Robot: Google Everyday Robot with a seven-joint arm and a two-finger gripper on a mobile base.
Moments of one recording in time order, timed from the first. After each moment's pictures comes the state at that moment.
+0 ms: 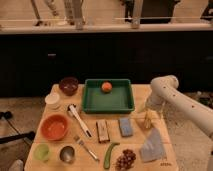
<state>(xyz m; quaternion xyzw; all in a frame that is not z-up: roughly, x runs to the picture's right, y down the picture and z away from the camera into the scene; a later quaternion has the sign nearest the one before) 0.280 0.160 0.864 -0.27 -0.24 -0.55 0.76</state>
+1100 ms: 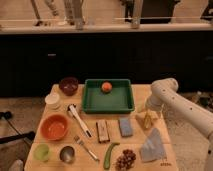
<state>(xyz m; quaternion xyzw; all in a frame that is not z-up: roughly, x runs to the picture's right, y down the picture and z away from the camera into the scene) 0.283 0.160 0.889 -0.24 -0.23 -0.56 0.76</state>
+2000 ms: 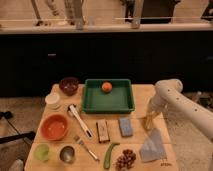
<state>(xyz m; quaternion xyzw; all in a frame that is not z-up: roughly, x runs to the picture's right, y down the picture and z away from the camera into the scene) 0.292 0.162 0.875 -0.23 -0.24 -0.55 0.77</state>
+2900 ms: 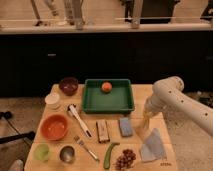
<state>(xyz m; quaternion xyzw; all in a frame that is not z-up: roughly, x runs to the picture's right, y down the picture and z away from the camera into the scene) 0.231 0.145 0.795 -0.20 -0.22 -0.57 0.76</state>
